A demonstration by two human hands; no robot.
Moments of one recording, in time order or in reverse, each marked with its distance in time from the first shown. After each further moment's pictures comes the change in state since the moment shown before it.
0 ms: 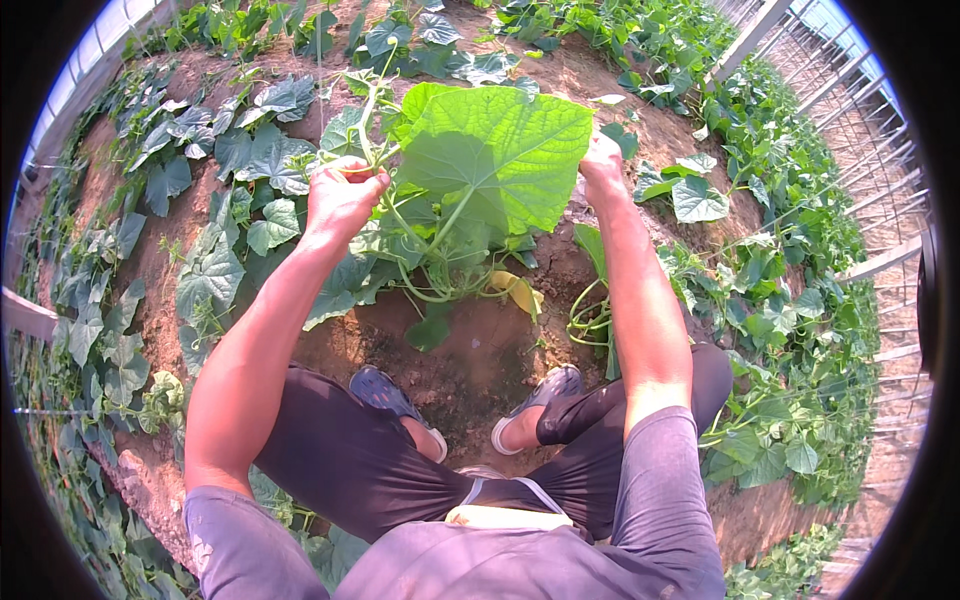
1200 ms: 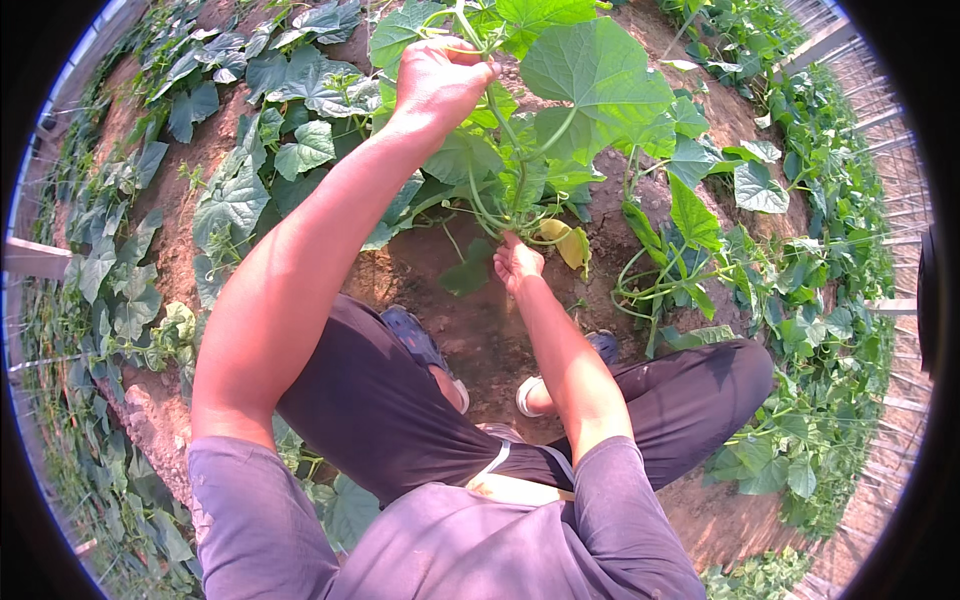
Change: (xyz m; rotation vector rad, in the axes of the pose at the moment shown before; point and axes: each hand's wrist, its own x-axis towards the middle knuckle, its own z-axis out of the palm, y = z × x) left_hand 0.033 0.013 0.037 0.044 0.089 0.183; right_hand -0.238 0.257 0.119 0.244 0.239 0.999
